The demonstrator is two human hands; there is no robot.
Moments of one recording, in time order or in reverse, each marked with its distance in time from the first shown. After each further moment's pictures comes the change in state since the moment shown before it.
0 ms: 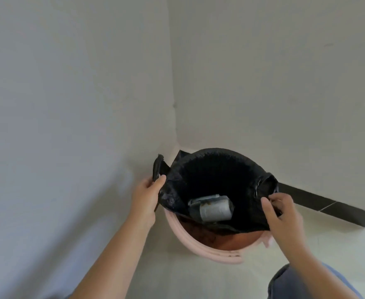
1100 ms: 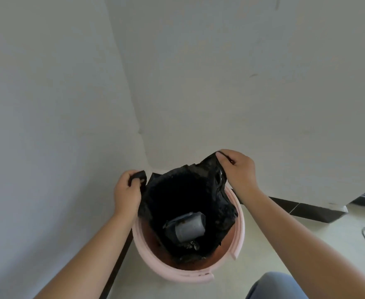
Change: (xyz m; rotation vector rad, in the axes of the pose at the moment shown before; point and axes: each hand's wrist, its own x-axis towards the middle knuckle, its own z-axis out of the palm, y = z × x) left_hand 0.030 0.019 0.053 0.266 0.055 0.405; right_hand 0.077 -0.078 -0.018 0.231 0.062 -0.213
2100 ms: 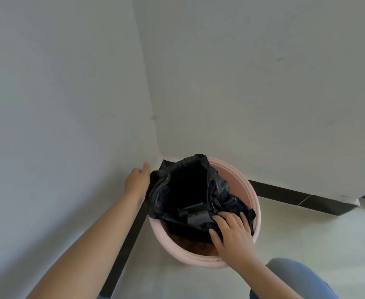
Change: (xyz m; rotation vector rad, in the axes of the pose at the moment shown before) left_hand 0.031 -0.025 -0.022 0.435 -0.206 -0.226; right_hand -0.126 0.097 0.039 -0.941 -0.332 -0.220
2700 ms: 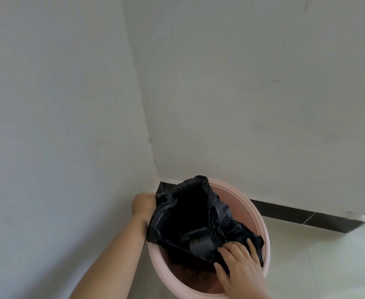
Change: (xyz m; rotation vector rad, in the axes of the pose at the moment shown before) left_hand 0.050 -0.001 0.034 -0.014 -0.019 -0.049; right_hand 0.007 0.007 0.021 0.001 0.217 0.003
